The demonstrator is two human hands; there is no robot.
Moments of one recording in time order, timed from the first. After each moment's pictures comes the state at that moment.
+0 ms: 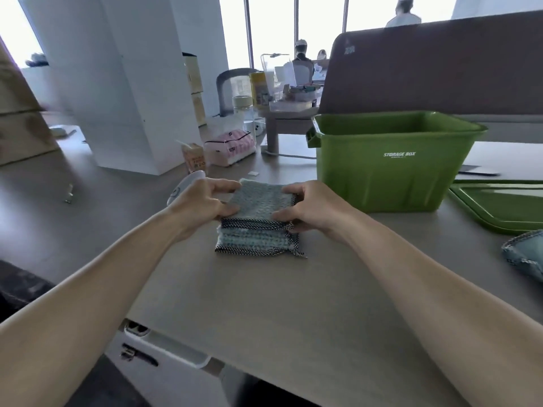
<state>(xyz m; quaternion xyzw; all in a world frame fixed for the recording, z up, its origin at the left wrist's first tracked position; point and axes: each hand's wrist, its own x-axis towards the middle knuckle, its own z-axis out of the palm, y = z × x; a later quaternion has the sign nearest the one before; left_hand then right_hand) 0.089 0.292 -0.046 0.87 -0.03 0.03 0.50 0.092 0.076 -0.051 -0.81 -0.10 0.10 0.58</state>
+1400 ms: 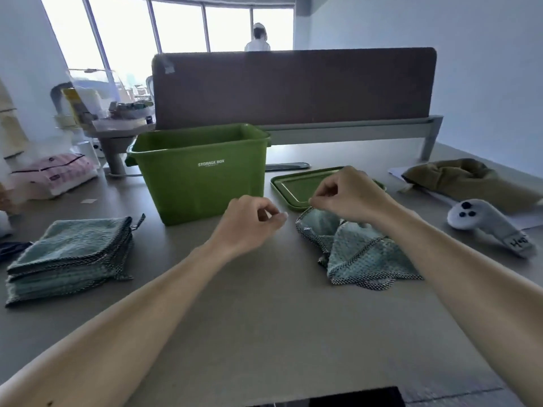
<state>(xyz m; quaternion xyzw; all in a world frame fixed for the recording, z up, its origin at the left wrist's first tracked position) 0.051 -0.010 -0.069 0.87 -0.32 0.09 0.36 -0.029 -0.201 -0.021 -0.94 0.05 -0.16 0.28</state>
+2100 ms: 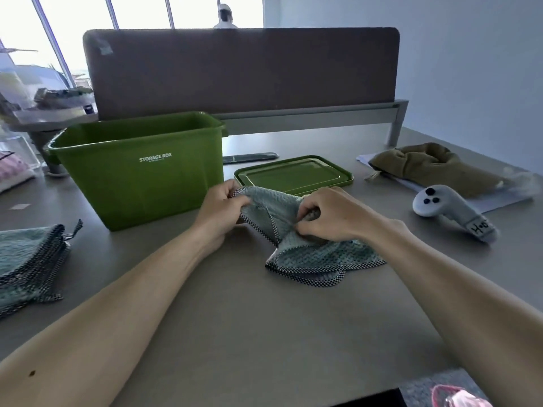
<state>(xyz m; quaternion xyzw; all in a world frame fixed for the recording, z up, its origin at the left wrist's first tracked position) 0.086 -0.075 -0.090 0.76 -0.21 -0.05 0.61 -0.039 -0.254 -0.060 -0.98 0.02 -0.07 0.20</state>
